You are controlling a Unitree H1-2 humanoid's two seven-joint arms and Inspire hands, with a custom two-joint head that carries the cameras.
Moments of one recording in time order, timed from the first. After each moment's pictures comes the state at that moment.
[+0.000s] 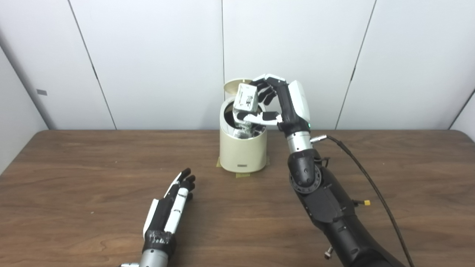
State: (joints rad) left arm 0.05 -0.01 -0.04 -0.25 0.00 0.21 -0.01; right arm -0.75 -0.02 0.18 0.60 -0.54 -0.30 -0.46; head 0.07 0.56
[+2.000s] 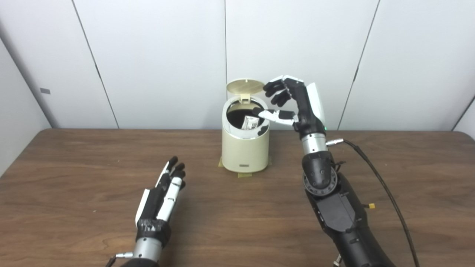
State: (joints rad) left arm -0.07 -0.02 0.05 -0.24 -0.08 0.25 0.00; right arm -0.65 -0.04 0.09 0.37 -0.42 -0.14 -0.33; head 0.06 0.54
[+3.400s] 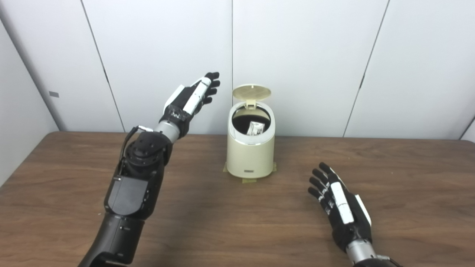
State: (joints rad) left arm -0.72 0.21 -0.03 0.23 -0.04 0.34 -0.19; right arm -0.06 0.04 -0.07 -0.11 0.19 0.21 0.04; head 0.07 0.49
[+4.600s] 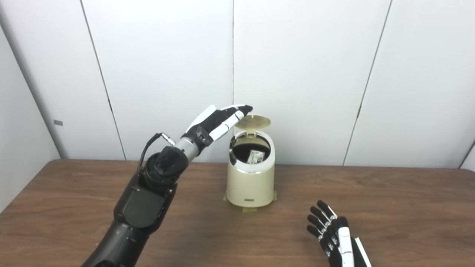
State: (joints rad) left arm -0.82 0.24 -0.21 0.32 0.18 0.16 -0.29; right arm 0.04 0.06 0.00 -0.12 0.10 0.03 0.03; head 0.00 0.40
